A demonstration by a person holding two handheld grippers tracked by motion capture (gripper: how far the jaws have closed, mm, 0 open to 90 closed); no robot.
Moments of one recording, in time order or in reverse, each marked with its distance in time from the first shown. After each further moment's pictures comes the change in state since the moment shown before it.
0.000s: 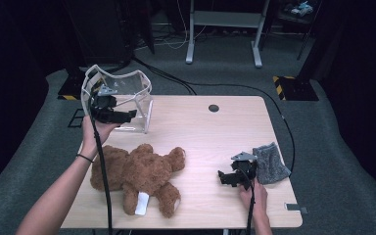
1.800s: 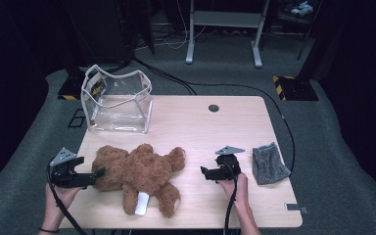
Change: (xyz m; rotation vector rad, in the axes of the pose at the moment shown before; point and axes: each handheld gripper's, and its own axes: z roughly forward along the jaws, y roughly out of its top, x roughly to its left) left arm 0.013 -0.184 -0.077 -0.009 -0.064 -0.157; right arm 0.053 0.045 -0.017 -0.028 0.171 0.004
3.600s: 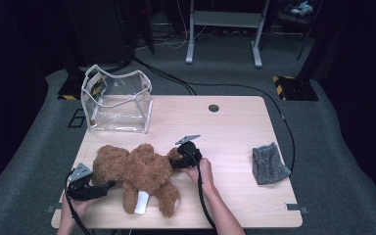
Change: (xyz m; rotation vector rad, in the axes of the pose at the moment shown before) left arm -0.014 -0.049 0.036 0.006 -0.049 0.069; right arm 0.061 0.055 0.095 0.098 0.143 -0.138
